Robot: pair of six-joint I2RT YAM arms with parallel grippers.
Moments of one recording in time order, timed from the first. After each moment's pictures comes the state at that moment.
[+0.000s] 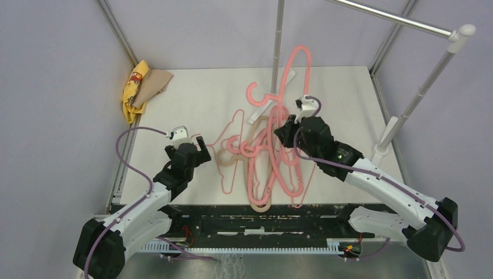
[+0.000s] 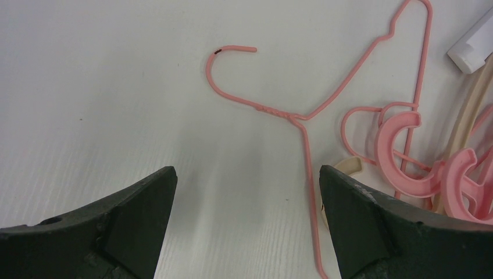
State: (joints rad) left arm -0.47 0.87 0.35 -0.05 -0.52 -0.52; right arm 0.79 1.06 0.92 -0.26 0.29 0.51
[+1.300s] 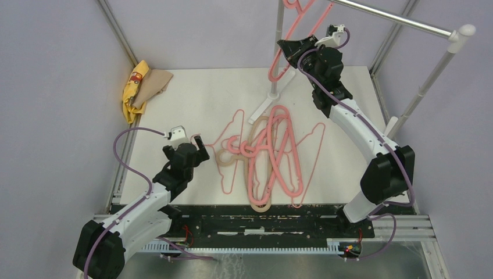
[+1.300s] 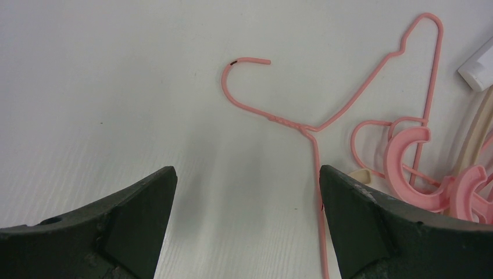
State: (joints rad) left arm -0.47 0.86 0.35 -0.05 -0.58 -0.52; right arm 0.37 1.61 1.48 0.28 0.00 0.87
